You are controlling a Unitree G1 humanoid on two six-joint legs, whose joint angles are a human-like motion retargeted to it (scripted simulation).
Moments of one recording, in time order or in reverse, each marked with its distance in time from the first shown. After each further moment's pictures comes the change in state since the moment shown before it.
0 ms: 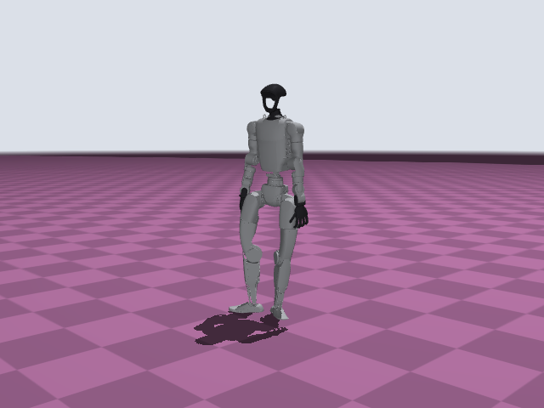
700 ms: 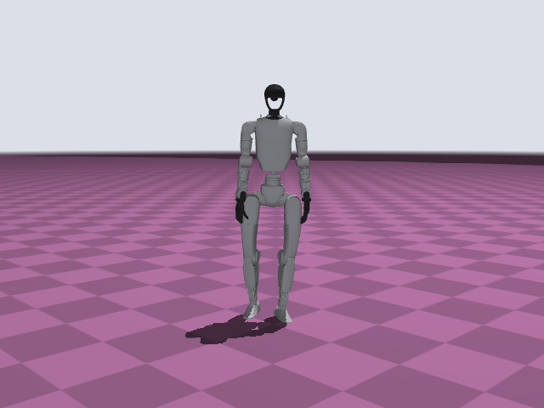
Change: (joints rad) left arm 0.036 -0.037 0.260 0.058 -0.138 0.010 0.035; right arm 0.011 0.025 -0.043 0.062 0.083 0.044 -0.031; waist 0.179 -0.006 -0.092; left_leg -0.153 -0.063 -0.567 0.063 0.170 0.013; right_leg -0.068 0.106 0.662 0.181 -0.013 -0.005
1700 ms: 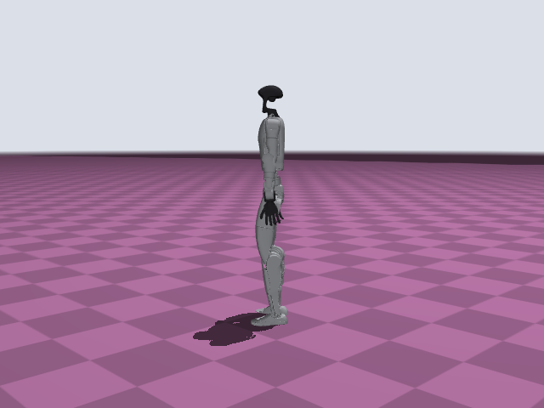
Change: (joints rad) left arm 0.017 -0.006 -0.038 -0.061 0.074 -0.009 -0.071; right arm 0.022 -0.041 -0.049 0.151 0.028 0.042 -0.056; waist 0.006 0.029 -0.002; left_leg 0.046 0.027 -0.102 0.002 -0.099 -0.079; right_leg 0.102 0.032 -0.132 -0.310 0.110 -0.061
